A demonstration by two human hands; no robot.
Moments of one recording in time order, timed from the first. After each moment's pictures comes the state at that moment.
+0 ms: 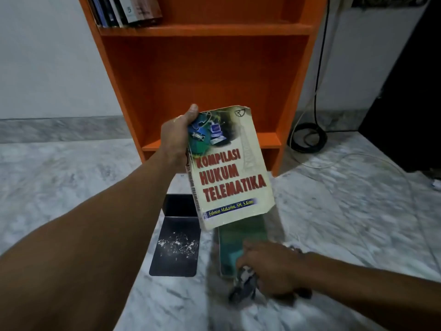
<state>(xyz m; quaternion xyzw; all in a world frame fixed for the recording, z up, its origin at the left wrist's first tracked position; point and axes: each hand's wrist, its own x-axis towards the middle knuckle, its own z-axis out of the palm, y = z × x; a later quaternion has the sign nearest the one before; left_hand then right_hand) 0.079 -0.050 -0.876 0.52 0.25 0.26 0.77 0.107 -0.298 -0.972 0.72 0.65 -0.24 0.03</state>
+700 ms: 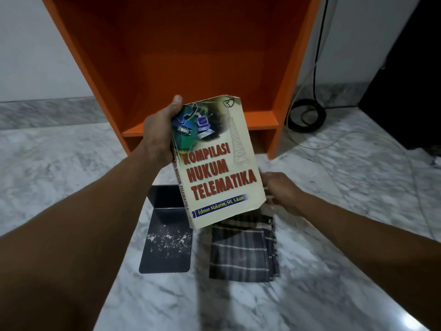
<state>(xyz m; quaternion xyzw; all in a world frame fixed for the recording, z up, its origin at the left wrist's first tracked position) 0.099 -0.025 -0.910 0.52 0.27 0.25 0.77 0.218 -0.247 -1.002 0.78 0.18 -0.36 -0.47</state>
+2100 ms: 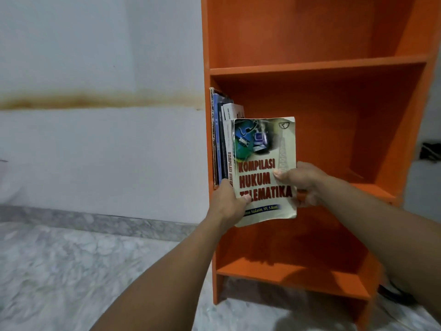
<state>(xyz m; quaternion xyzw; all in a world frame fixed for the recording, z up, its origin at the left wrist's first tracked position) 0.024 0.046 -0.689 0.77 0.30 0.35 0.44 0.168 -0.057 -0.629 0.75 0.29 -0.24 -0.54</state>
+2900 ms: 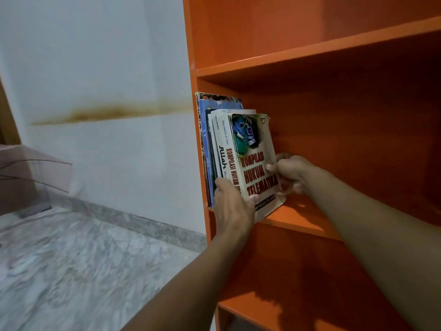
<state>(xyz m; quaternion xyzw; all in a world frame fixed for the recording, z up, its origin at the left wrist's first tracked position) 0.144 0.070 -0.670 0.67 0.48 0.50 0.26 0.290 0.075 -0.605 0.66 0.38 -0.34 -0.55</state>
